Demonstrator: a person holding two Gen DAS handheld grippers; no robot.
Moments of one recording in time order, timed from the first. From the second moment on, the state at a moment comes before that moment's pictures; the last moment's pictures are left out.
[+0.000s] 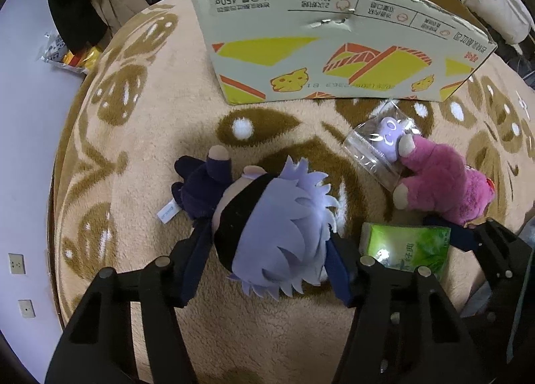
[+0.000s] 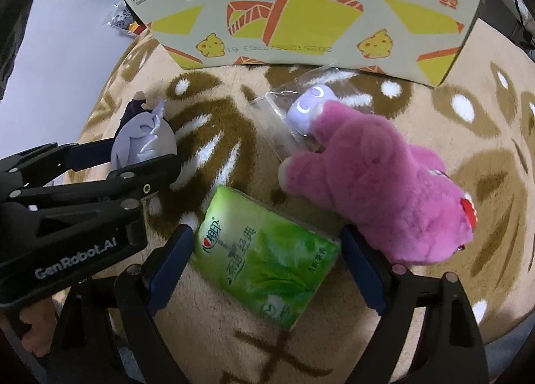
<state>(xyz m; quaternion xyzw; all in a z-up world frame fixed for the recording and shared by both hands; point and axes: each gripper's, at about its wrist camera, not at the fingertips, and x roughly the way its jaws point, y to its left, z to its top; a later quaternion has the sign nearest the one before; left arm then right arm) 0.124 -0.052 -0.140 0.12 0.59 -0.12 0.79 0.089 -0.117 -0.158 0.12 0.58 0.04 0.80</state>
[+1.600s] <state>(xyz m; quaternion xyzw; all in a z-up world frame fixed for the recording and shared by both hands) 0.058 -0.026 0.001 0.05 0.27 -0.05 0.96 0.068 -0.165 -0.026 0.06 0.36 0.05 0.93</state>
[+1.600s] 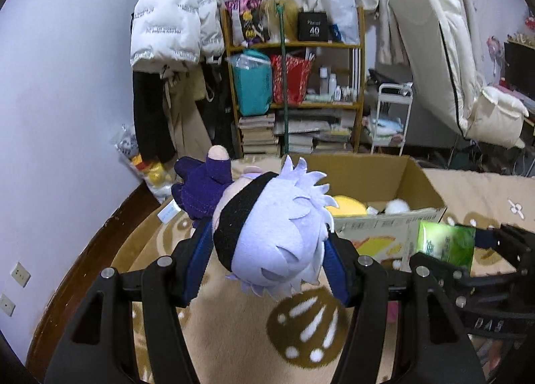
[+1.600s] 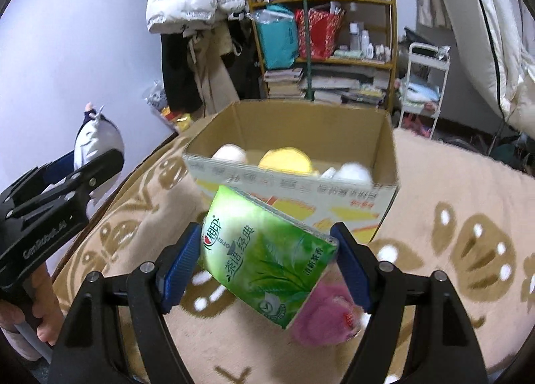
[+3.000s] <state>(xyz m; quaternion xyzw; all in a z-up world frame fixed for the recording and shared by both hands) 0.147 -0.087 -0.022 0.08 0.24 -0.12 0.96 0.148 -0.221 -0.017 0.07 0.30 0.02 0.95</state>
